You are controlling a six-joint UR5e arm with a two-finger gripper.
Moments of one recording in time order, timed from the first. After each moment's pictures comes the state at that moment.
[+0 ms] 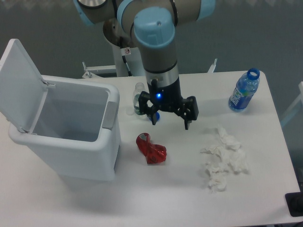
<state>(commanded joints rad) 2.40 -1.78 -1.65 -1.00 1.62 0.73</state>
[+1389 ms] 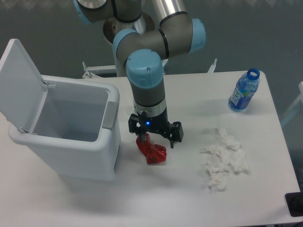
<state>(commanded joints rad) 2.37 -1.88 -1.67 -0.97 1.62 0.60</state>
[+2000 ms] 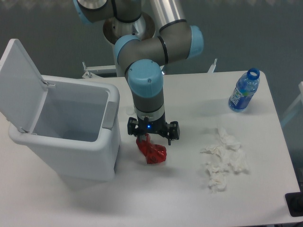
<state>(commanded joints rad) 2.38 -1.90 -1.73 -1.00 1.62 0.51</state>
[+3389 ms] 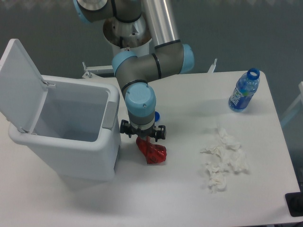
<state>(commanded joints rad) 2.34 -1.97 -1.82 -1.00 1.61 0.50</state>
